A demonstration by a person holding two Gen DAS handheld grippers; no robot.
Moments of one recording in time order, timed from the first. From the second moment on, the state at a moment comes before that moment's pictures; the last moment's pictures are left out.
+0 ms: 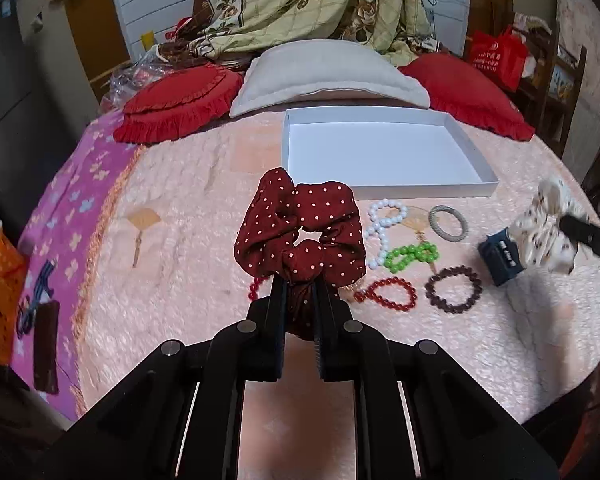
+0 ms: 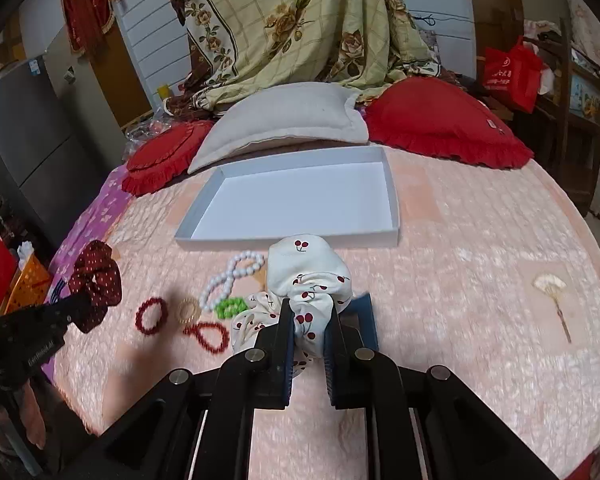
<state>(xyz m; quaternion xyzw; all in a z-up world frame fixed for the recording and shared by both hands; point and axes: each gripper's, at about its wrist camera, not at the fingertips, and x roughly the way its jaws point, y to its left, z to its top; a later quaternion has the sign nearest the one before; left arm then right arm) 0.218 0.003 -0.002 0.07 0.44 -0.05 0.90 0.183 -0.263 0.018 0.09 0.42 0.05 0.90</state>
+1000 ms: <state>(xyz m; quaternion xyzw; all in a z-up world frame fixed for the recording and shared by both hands) 0.496 -0.004 -0.073 0.04 0.51 -0.04 0.86 0.450 -0.318 -0.057 0.13 0.49 0.00 0.86</state>
